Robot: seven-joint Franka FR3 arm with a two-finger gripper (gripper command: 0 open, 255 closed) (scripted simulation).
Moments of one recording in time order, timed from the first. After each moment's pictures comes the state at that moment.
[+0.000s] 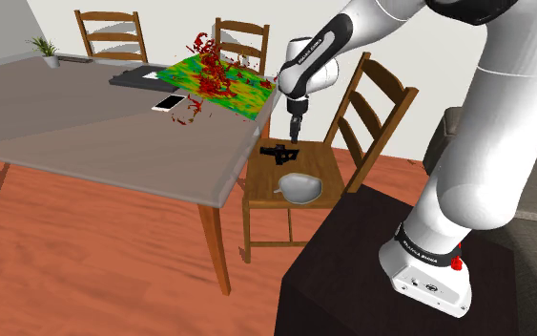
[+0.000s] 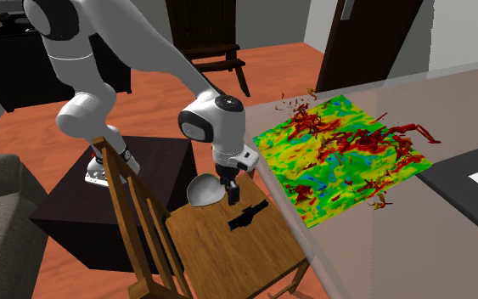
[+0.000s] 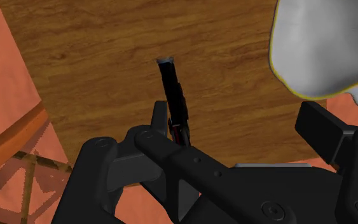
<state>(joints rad) 0.05 0.16 -0.38 -2.27 -0.01 2.39 -0.75</state>
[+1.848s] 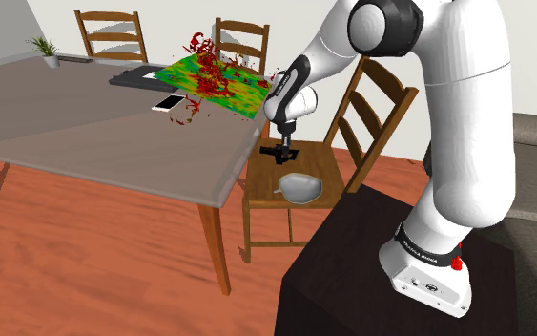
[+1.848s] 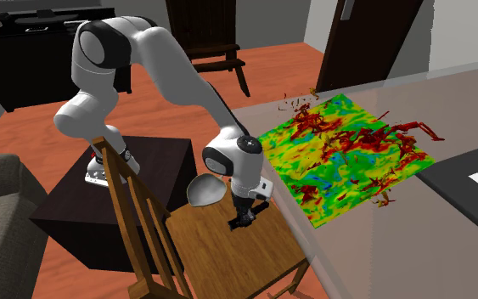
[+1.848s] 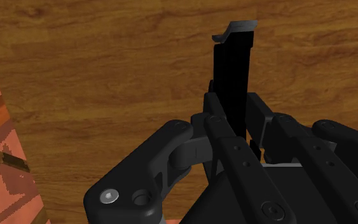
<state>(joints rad) -0.04 0.53 -0.30 -2.06 0.13 2.54 -0.95</state>
